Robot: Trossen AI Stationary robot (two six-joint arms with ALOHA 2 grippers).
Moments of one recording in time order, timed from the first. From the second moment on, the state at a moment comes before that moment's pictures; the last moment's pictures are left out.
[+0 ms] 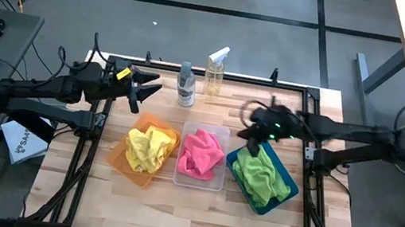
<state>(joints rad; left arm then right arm) 0.14 0.73 0.79 -0.08 -0.27 -0.26 -0.08 1.13 0.91 -0.46 -0.05 0.42</state>
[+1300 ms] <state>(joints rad) 0.03 0.73 0.75 0.04 -0.17 -0.29 0.01 0.76 0.67 -0.35 0.14 0.66</state>
